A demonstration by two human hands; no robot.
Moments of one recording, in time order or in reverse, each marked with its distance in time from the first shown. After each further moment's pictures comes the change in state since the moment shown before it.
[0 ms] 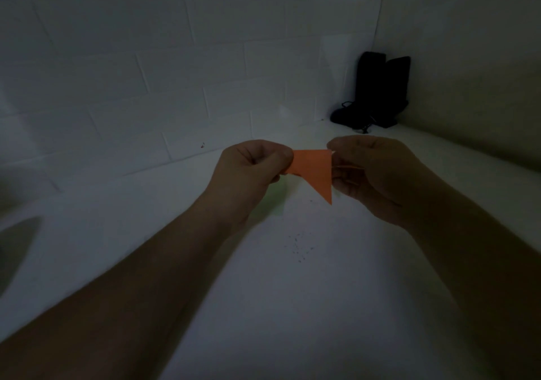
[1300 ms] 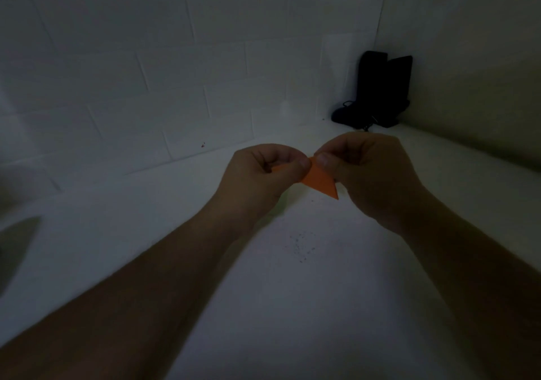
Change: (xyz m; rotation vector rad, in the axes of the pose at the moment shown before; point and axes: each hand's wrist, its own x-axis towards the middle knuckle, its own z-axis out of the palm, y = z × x) left_hand -0.006 -0.001 0.007 0.080 -0.067 0.033; right_hand -0.005 0.011 0.010 -0.556 0.012 -0.582
